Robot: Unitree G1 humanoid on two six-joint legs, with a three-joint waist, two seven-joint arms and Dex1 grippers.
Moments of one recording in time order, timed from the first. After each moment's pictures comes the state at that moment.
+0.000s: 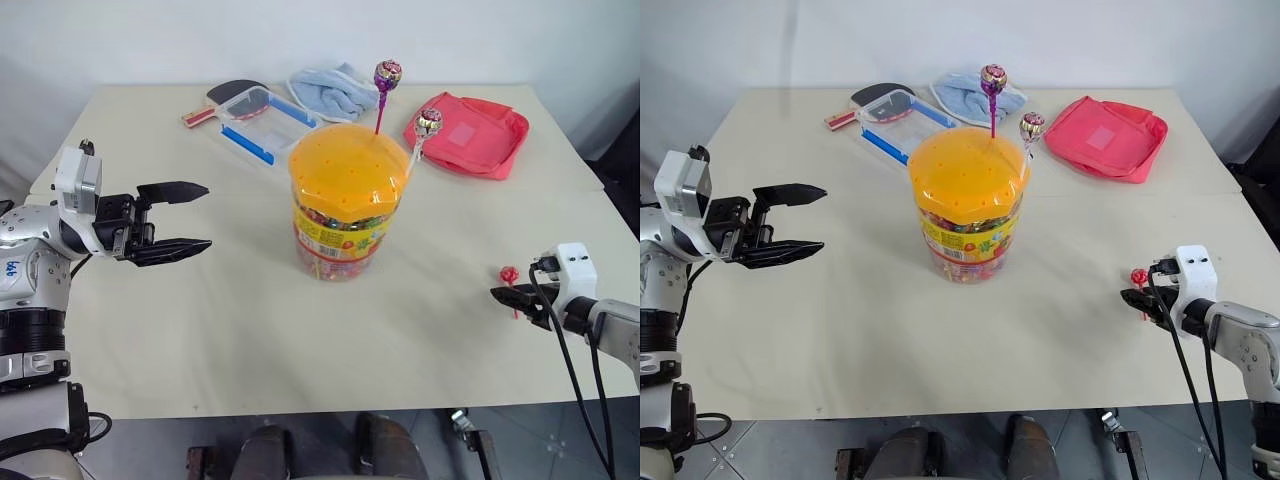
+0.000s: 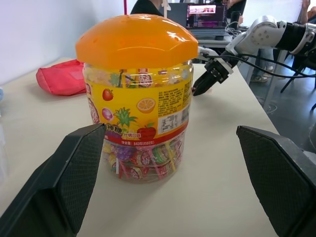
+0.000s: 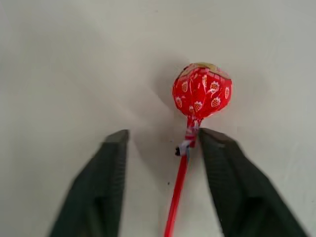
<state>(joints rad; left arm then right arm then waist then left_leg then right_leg) -0.65 0.83 0.22 0.37 -0.65 0.22 -1.50 -0.14 -0.85 -0.36 -0.13 0.63 1.02 0.46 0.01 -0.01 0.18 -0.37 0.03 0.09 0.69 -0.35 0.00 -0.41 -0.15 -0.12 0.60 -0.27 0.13</state>
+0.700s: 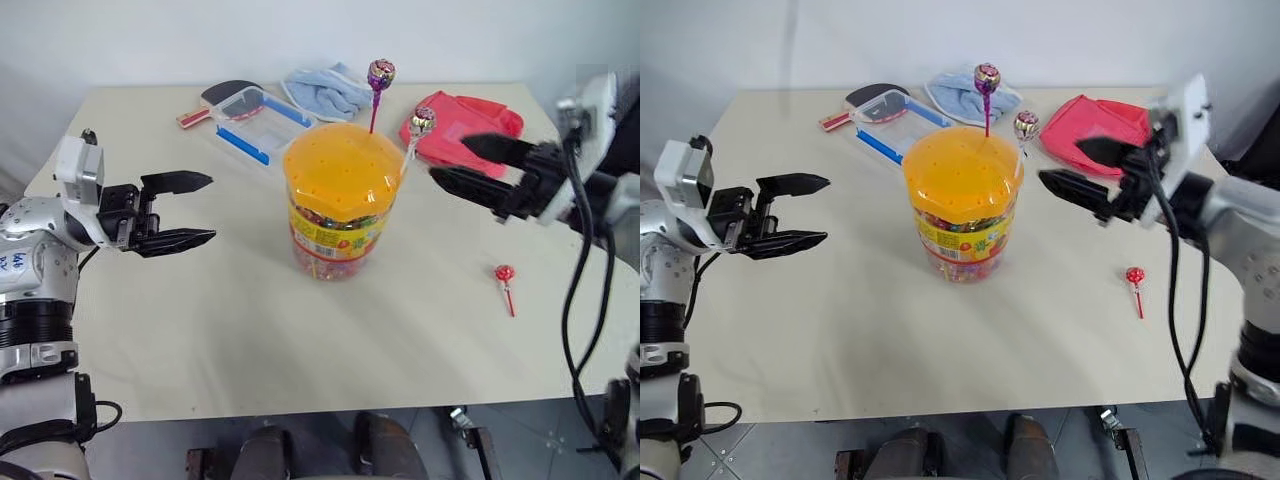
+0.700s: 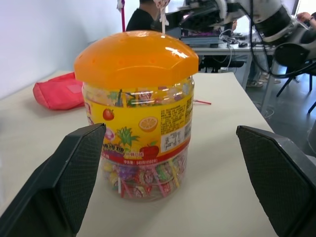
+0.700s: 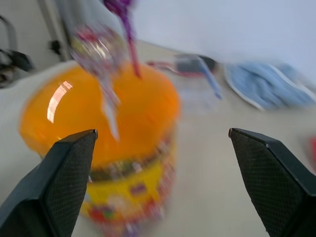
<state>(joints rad) -0.70 0.80 0.21 0.40 -0.65 0.21 -1.50 -0.76 -0.79 -0.23 -0.25 0.86 0.93 0.69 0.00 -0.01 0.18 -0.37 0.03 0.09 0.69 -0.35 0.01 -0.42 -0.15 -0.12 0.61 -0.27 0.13</state>
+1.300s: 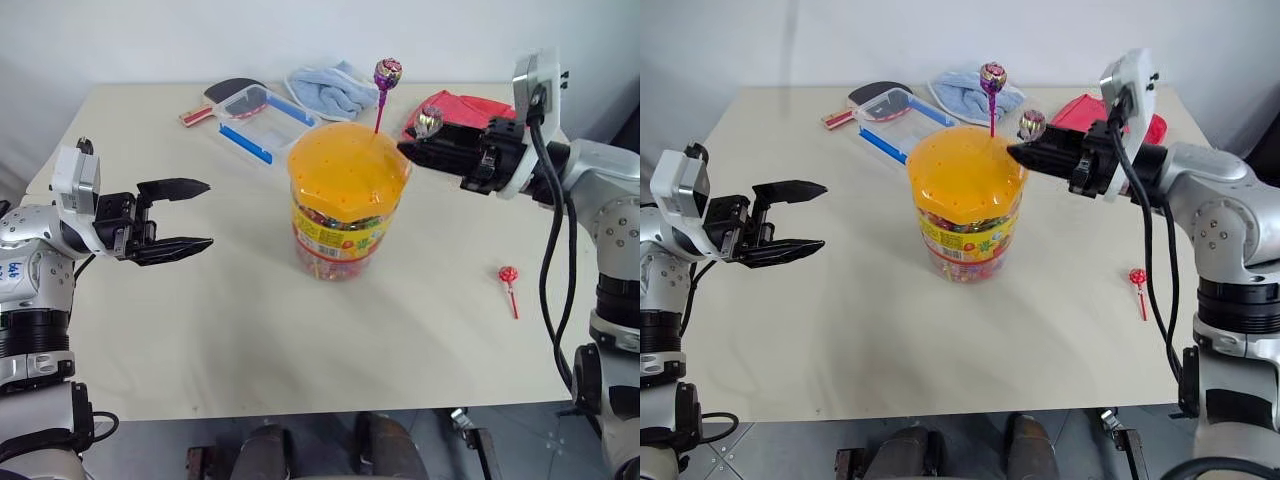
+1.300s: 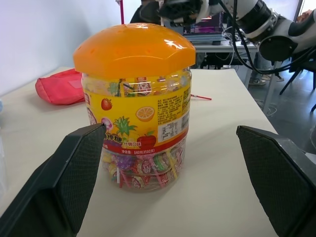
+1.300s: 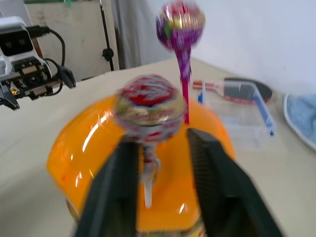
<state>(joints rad) -0.65 0.81 0.24 0.34 -0.65 0.21 -1.50 -0.91 -0.73 -0.12 -0.08 0.77 0.81 0.87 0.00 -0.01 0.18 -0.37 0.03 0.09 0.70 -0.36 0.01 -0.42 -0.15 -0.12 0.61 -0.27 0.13</state>
